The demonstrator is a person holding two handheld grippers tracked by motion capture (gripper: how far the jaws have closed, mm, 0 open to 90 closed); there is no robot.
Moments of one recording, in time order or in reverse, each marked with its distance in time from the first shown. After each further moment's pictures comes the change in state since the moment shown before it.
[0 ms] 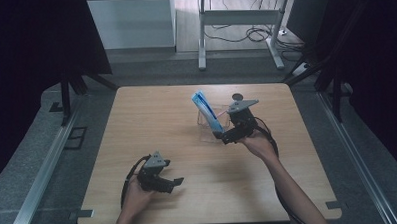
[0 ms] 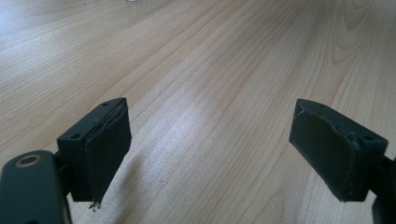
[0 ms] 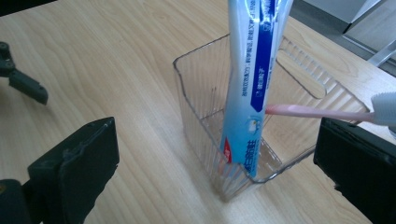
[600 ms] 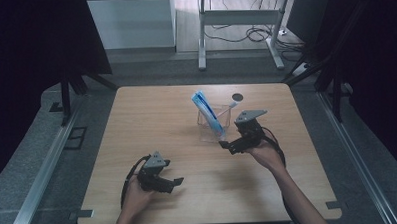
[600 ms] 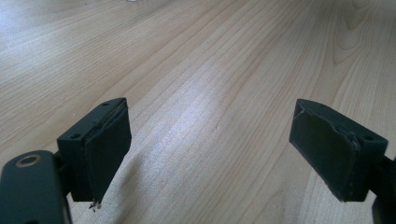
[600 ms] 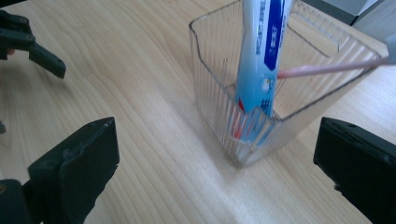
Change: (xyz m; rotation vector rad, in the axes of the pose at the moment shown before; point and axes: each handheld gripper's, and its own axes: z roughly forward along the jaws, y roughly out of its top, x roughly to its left) left arm 0.000 0.000 0.000 -0.003 0.001 -0.002; right arm 0.008 -0.030 -0.015 0.004 0.012 0.017
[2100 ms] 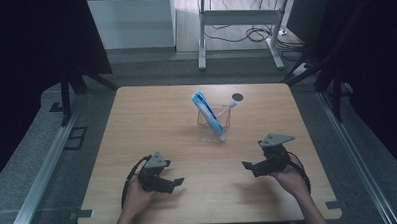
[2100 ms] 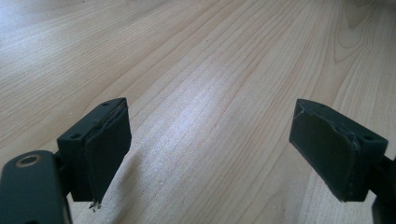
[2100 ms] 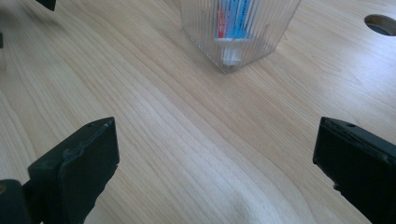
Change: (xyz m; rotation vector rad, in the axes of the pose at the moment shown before) left arm -0.001 0.000 0.001 0.010 0.003 -0.002; right arm 0.007 -0.081 -0.050 0.015 -0.073 0.043
